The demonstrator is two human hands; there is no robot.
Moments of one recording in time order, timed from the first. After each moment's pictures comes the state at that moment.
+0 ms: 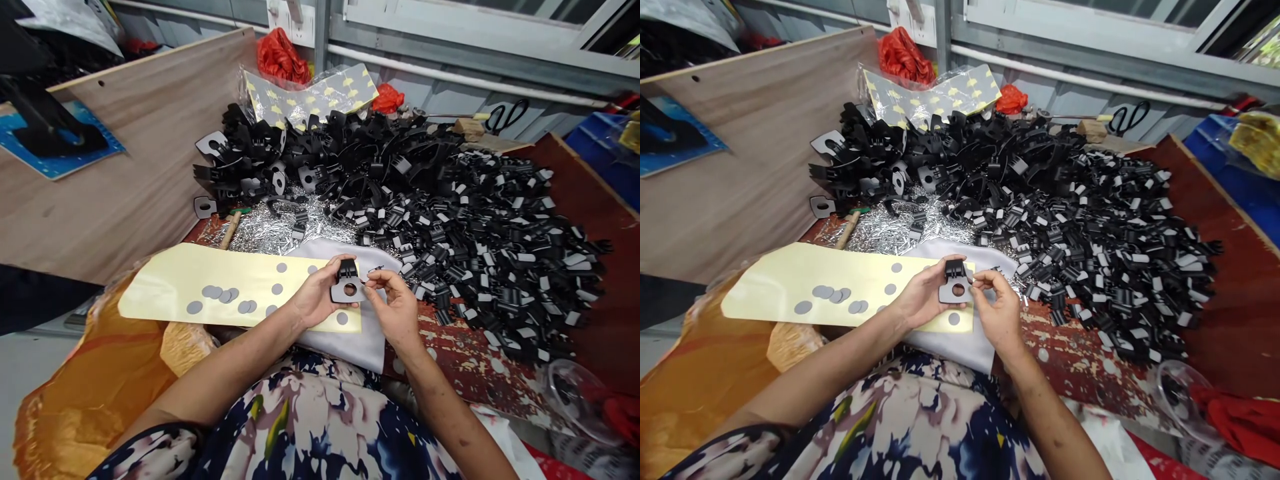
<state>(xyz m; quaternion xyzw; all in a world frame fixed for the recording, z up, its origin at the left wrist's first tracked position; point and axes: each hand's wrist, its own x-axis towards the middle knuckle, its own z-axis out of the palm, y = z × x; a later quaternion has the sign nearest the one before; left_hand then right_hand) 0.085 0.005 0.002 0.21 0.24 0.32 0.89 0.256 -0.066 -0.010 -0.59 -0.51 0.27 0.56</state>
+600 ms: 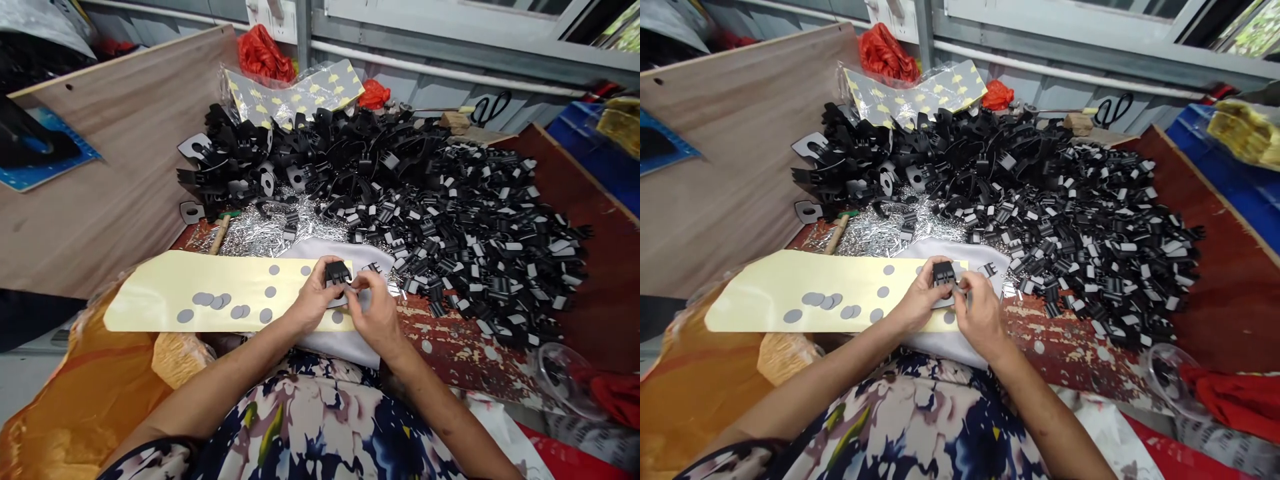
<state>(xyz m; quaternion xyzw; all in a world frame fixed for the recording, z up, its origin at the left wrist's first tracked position) 0.094 -0.009 -0.006 0.37 0.32 0.41 0.77 0.244 -0.073 -0.020 -0.60 -0.66 0.07 0.45</state>
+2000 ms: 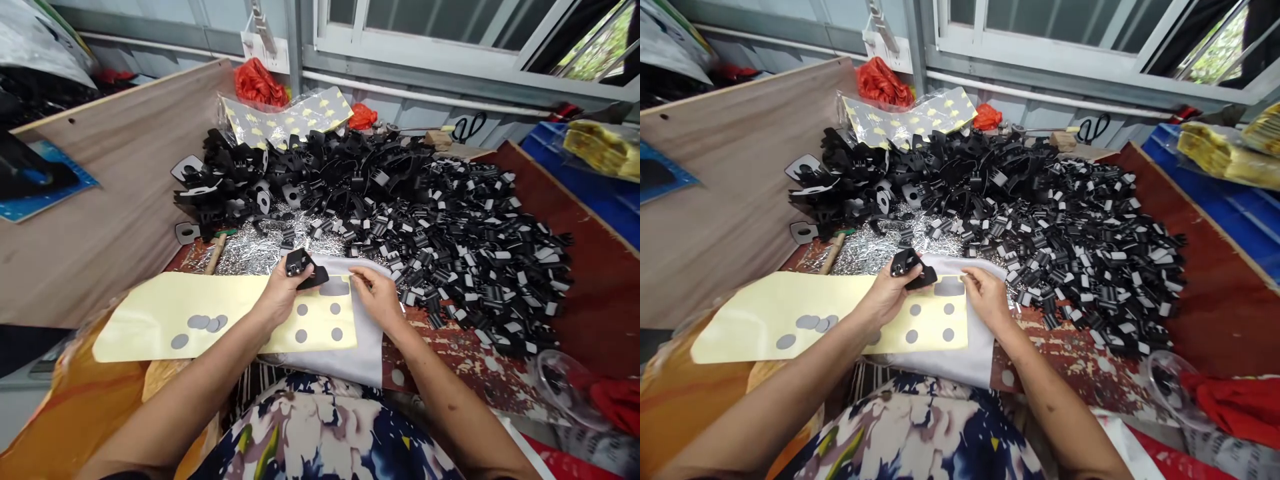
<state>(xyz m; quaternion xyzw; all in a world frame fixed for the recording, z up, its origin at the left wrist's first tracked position) 0.062 0.047 0.014 0.33 0.40 0.45 0.73 0.268 -0.021 -0.026 -0.61 -0.60 0.24 0.46</state>
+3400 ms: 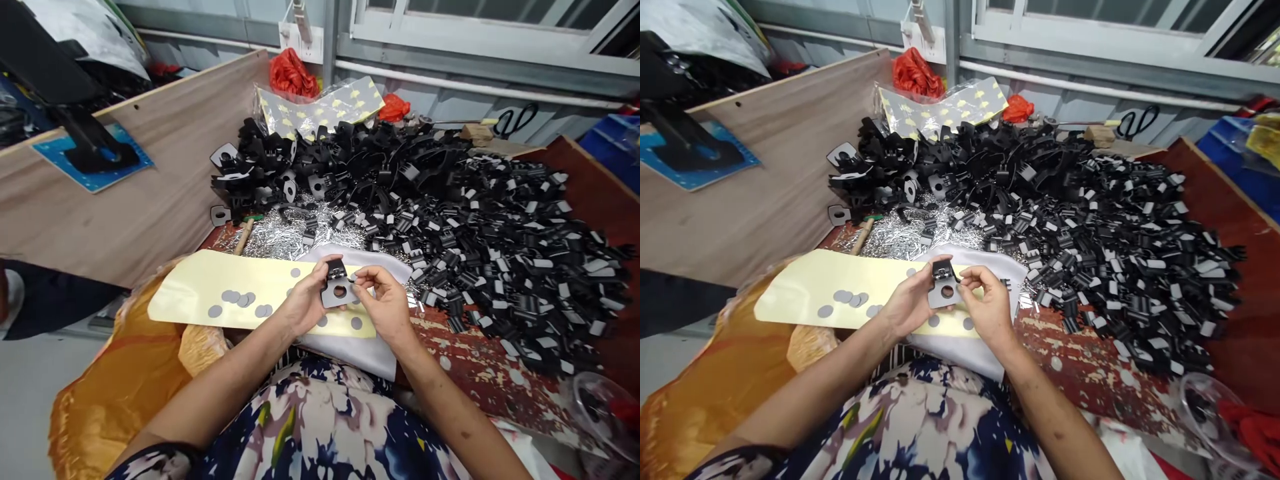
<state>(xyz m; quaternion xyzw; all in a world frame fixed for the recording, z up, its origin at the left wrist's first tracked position) 0.050 0.002 0.012 0.24 0.26 0.38 0.85 0.220 -0.040 0.001 -0.54 -0.51 0.34 0.57</state>
